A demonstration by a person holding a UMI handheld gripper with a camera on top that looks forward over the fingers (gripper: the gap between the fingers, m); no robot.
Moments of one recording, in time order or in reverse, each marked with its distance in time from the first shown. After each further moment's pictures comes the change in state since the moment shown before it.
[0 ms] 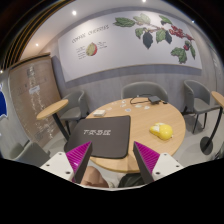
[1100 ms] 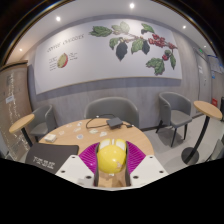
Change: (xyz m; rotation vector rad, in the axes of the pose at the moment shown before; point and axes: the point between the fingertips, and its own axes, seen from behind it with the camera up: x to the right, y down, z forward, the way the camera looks) arm 0.199 -0.100 0.081 0.157 0.287 0.008
